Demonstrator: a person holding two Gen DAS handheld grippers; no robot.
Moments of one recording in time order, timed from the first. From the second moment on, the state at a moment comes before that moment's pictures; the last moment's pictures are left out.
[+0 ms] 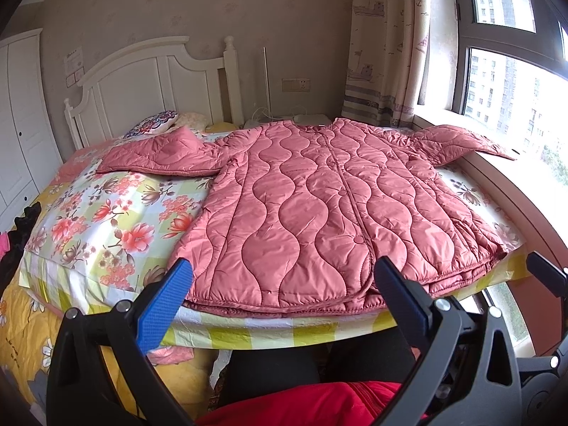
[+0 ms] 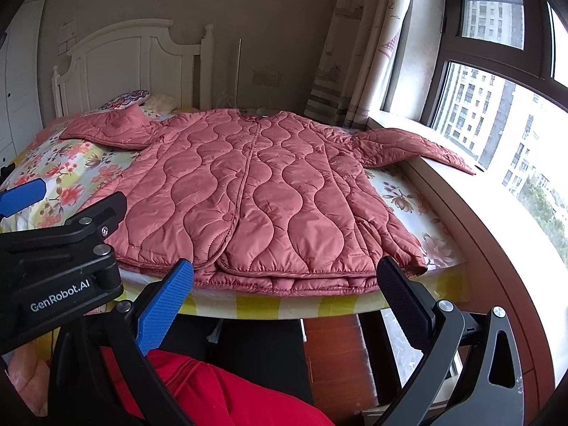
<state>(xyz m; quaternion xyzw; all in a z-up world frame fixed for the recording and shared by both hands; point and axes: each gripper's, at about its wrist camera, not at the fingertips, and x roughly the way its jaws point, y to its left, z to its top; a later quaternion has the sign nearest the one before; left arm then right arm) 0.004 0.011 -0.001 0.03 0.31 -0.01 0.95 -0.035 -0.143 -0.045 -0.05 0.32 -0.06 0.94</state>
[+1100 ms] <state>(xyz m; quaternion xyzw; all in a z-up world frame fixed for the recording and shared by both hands) 0.006 0.011 -0.003 0.04 0.32 0.00 0.95 -0.032 -0.144 -0.050 -0.04 0.34 -0.05 0.94</state>
